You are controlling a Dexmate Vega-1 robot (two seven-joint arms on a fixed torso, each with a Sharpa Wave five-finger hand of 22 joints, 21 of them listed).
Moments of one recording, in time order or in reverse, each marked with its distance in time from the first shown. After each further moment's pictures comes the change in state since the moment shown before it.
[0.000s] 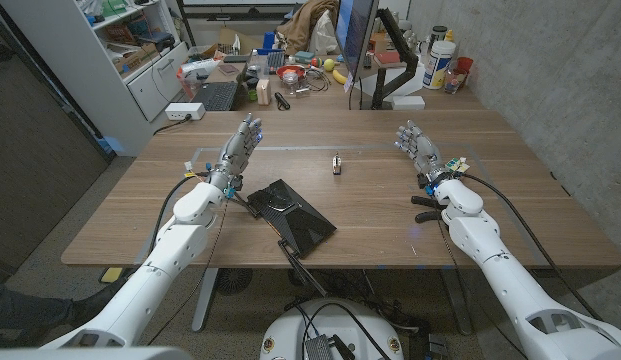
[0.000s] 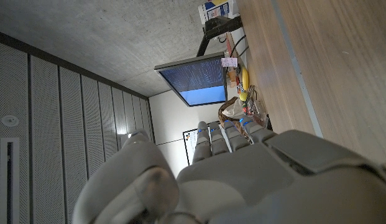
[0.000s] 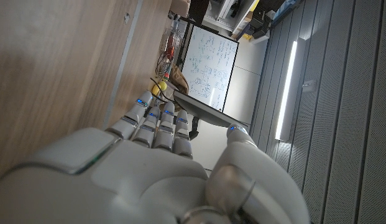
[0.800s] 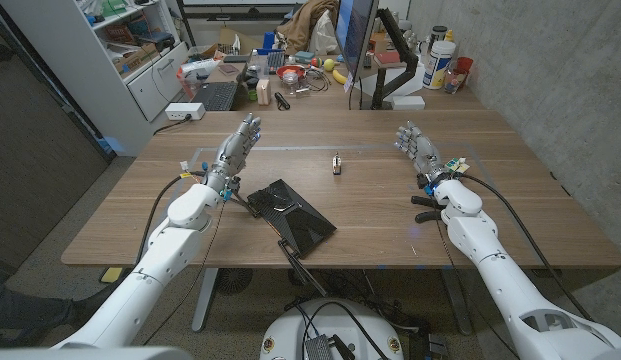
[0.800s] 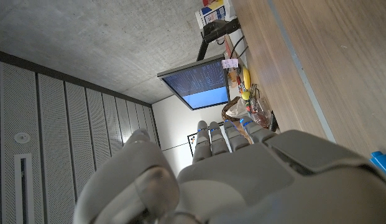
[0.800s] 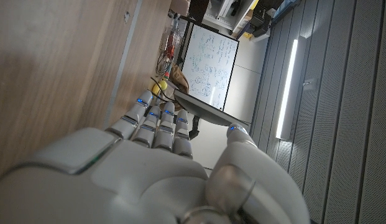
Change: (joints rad) left arm 0.048 0.033 -0.018 -0.080 0.065 0.013 0.025; left_hand 0.008 0.008 0.000 0.000 0.000 0.009 -0.002 0.011 0.000 0.000 0.000 0.004 0.000 0.000 0.000 0.004 0.000 -0.005 0.005 0.000 0.000; right arm 0.002 0.038 0.040 0.005 -0.037 -0.007 0.022; right_hand 0.000 0.000 0.000 0.000 0.000 0.009 -0.001 0.000 0.000 0.005 -0.005 0.000 0.000 0.012 -0.002 0.000 0.000 0.011 0.000 -0.010 0.000
